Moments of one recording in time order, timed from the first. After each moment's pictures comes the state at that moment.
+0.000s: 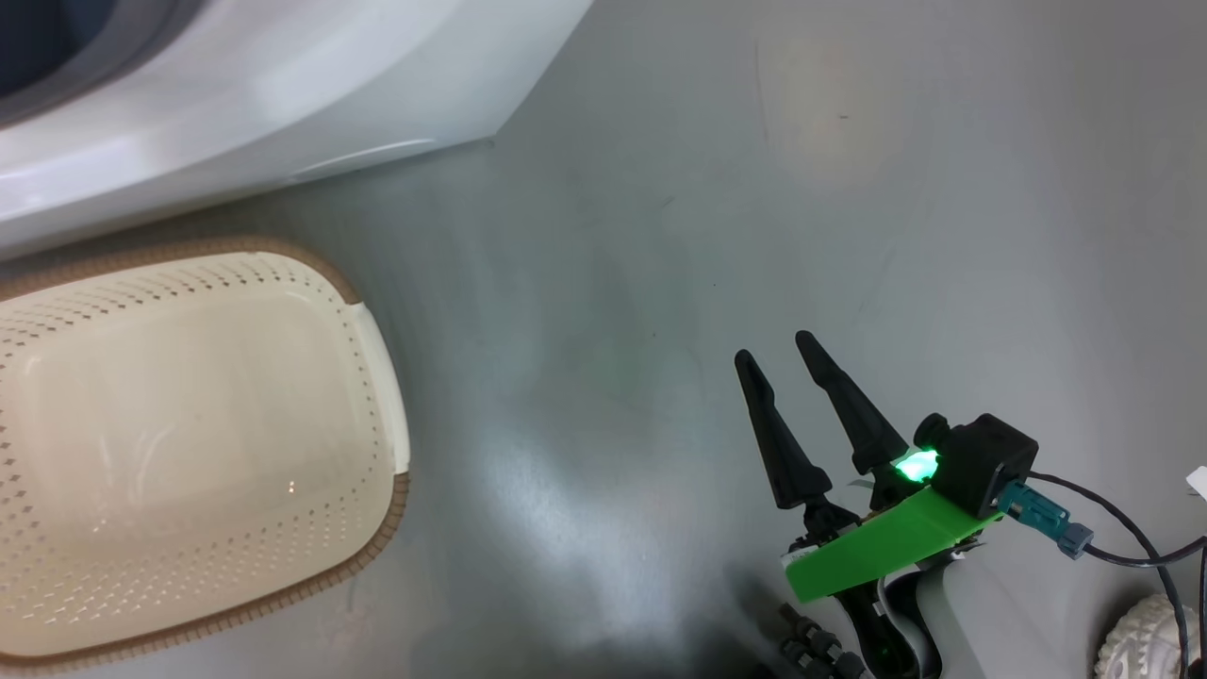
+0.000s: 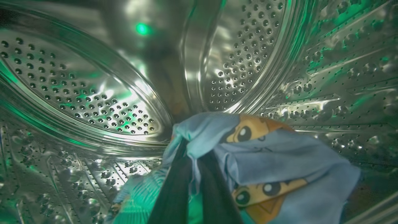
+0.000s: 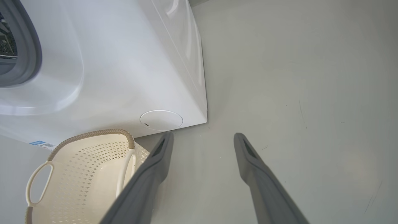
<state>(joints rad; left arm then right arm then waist) -1.44 0.31 -0.02 0.90 -0.06 -0.13 -0.20 -0.27 -0.05 0.27 0.17 0.44 0.13 -0.26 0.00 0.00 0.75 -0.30</state>
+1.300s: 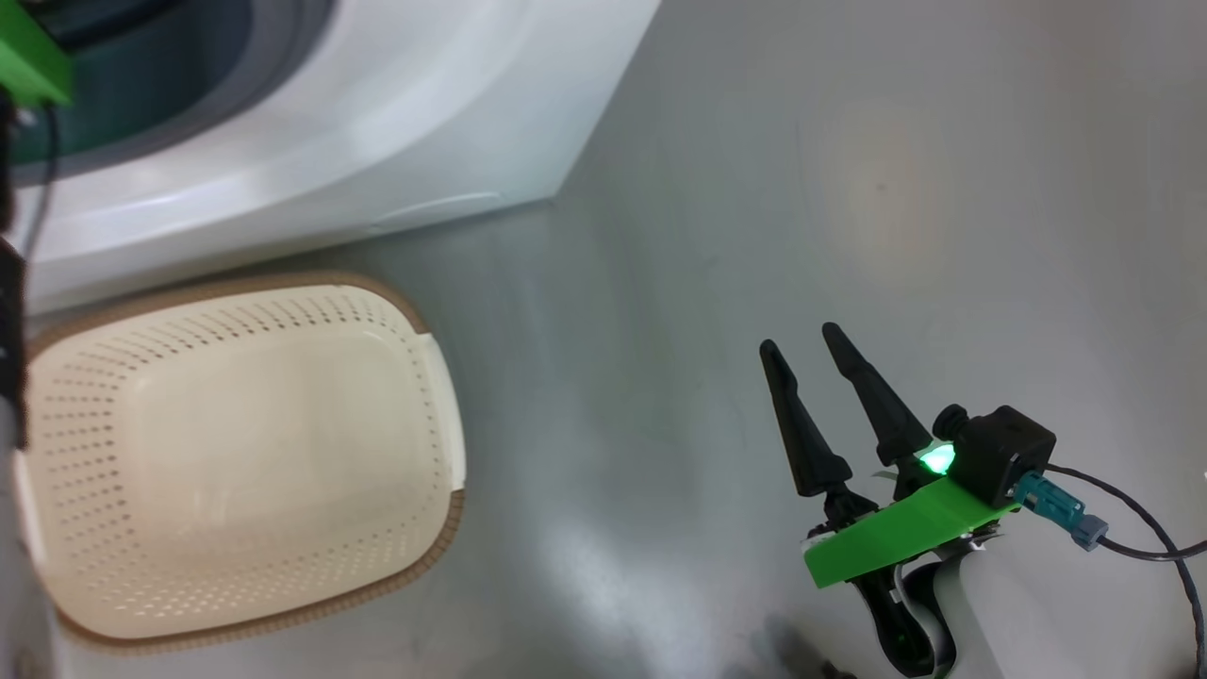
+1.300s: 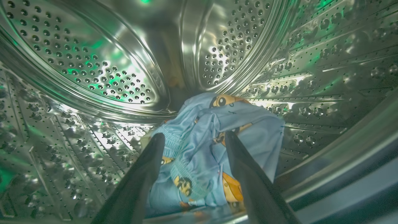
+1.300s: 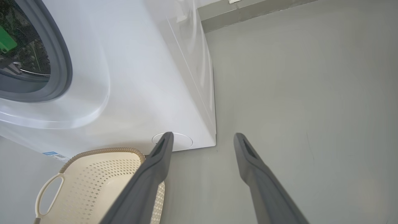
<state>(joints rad) -1.30 0.26 -0.09 1.04 -0.20 -0.13 -0.26 -0.28 -0.05 0.23 0.19 0.40 0.13 -0.26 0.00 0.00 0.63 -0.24</state>
